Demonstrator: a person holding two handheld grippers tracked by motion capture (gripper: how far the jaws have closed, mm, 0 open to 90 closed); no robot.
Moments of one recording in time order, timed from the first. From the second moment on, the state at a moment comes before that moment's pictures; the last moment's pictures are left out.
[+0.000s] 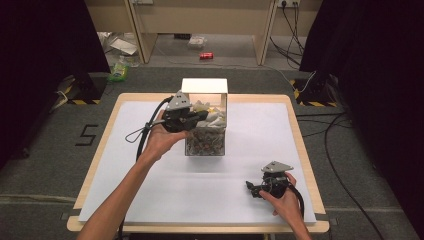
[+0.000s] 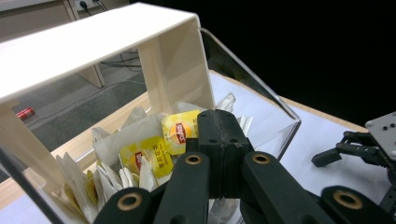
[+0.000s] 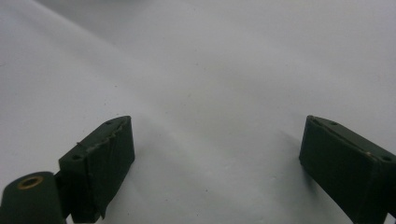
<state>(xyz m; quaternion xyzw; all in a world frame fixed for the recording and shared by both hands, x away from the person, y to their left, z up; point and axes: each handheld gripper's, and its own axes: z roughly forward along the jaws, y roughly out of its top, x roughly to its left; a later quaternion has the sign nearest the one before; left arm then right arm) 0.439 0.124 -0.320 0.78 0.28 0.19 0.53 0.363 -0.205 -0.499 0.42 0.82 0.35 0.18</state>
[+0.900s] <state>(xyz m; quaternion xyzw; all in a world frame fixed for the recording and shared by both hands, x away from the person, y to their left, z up) 0.425 0.162 -0.271 0.74 0.28 0.21 0.58 0.363 -0.205 -0.499 0.42 0.82 0.35 0.18</state>
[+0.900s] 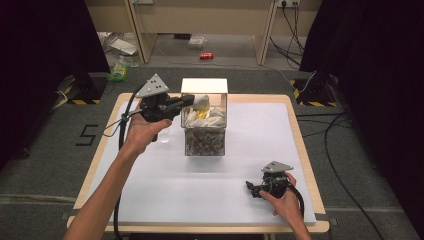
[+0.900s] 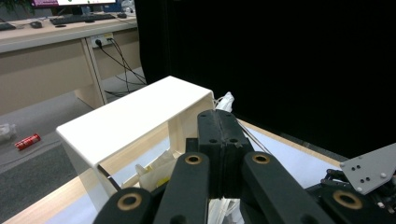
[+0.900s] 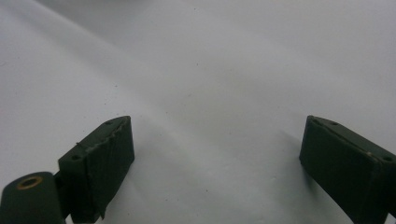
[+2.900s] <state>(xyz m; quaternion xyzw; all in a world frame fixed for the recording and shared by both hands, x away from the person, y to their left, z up) 0.437 0.278 -0.294 0.68 0.38 0.27 0.57 0.362 -0.204 -0.499 0.42 0.82 0.35 0.18</state>
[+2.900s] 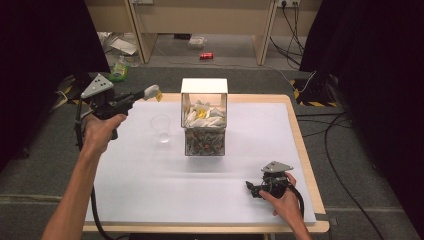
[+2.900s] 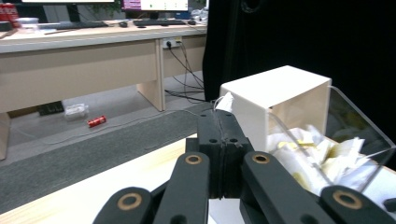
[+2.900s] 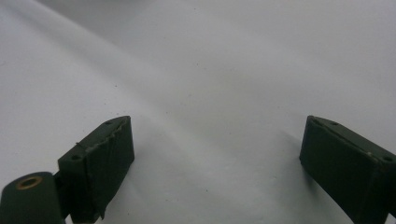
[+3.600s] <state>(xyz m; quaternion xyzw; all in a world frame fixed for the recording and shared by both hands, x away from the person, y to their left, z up) 0.452 0.291 -0.341 0.68 0.41 0.27 0.55 0.362 -0.204 -0.499 0.42 0.82 0.35 0.18</state>
